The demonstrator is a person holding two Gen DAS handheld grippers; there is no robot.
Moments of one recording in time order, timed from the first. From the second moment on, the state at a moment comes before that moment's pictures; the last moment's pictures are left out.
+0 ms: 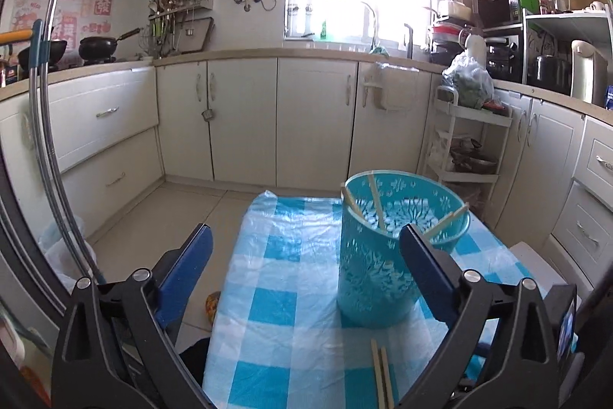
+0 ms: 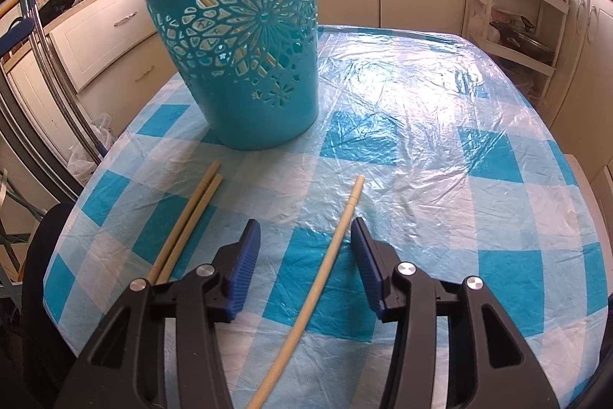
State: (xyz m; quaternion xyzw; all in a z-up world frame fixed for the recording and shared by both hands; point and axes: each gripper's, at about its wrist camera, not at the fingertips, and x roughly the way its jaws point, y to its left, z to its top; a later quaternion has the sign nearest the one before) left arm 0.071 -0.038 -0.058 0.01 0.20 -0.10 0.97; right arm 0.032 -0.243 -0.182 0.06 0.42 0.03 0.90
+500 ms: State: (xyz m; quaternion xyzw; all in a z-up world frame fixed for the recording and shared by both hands) left arm 0.103 -0.042 -0.139 0.04 0.33 -0.11 0.94; right arm 0.030 -0.240 -0.183 0.03 0.42 0.01 0.91
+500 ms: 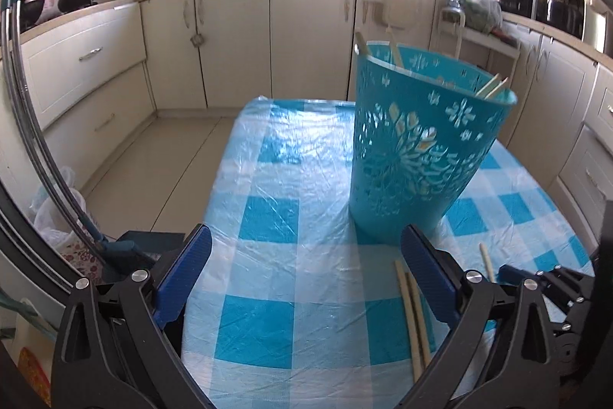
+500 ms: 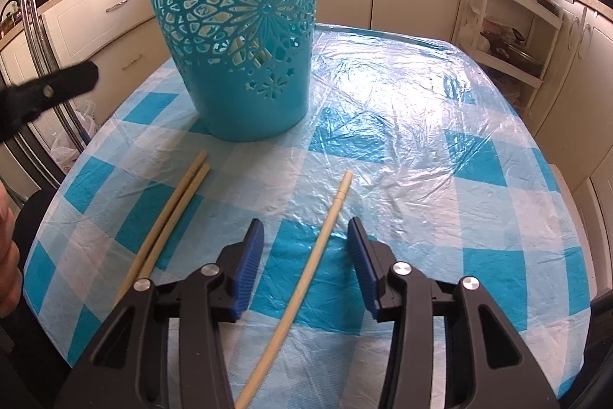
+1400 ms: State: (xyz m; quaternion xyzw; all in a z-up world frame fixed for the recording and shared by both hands) left arm 0.141 -0.049 -0.193 0.03 0.44 -0.10 0.89; right arm 0.037 -0.254 -0.180 0.06 0.45 0.02 0.89
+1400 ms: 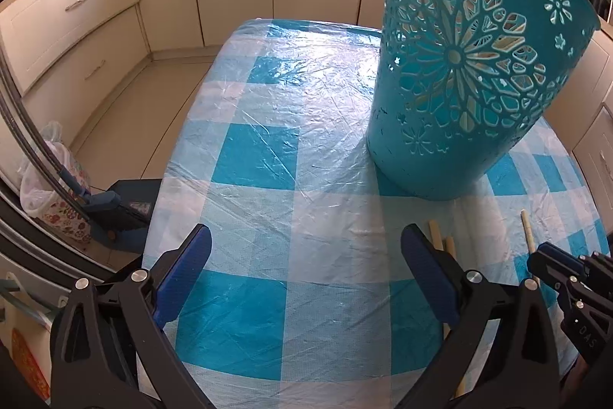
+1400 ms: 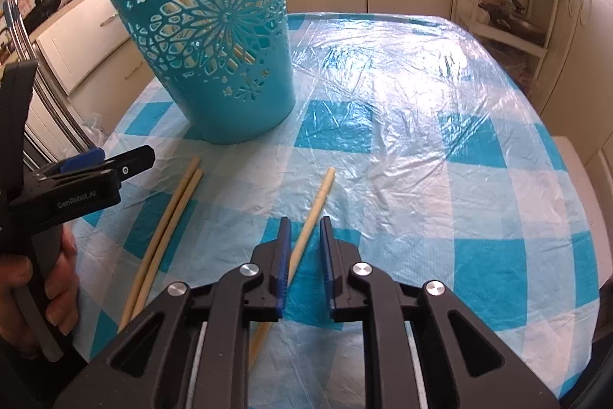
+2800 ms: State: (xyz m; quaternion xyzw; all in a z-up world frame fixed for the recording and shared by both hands) left arm 0.147 -0.045 -0.200 0.02 0.45 -0.10 0.88; right arm 0.147 -0.265 0.010 0.18 0.10 0.00 0.98
